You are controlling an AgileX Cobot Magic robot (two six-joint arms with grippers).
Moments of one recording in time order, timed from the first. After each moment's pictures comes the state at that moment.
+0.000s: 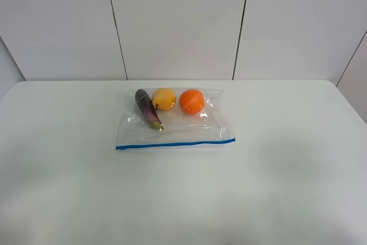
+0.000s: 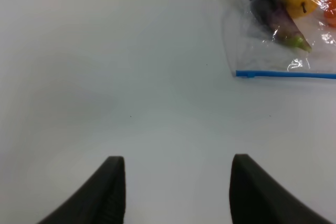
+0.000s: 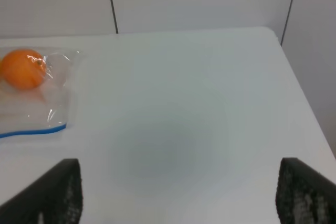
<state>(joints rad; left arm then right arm) -0.09 0.00 -0.49 0.06 1.06 -0.17 -0.14 0.01 -0.66 0.06 1.10 -0.03</state>
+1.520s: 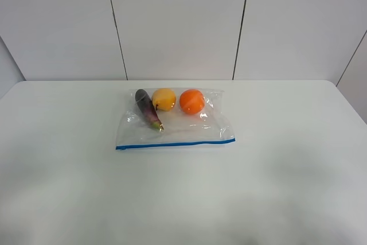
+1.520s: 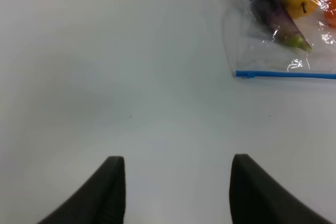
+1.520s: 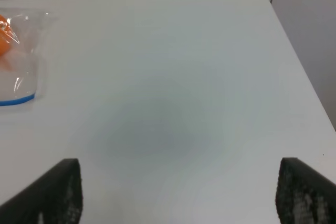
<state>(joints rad) -0.09 0.00 -0.49 0.06 1.06 -0.17 -0.14 -0.01 -0.50 0.01 1.04 0.01</state>
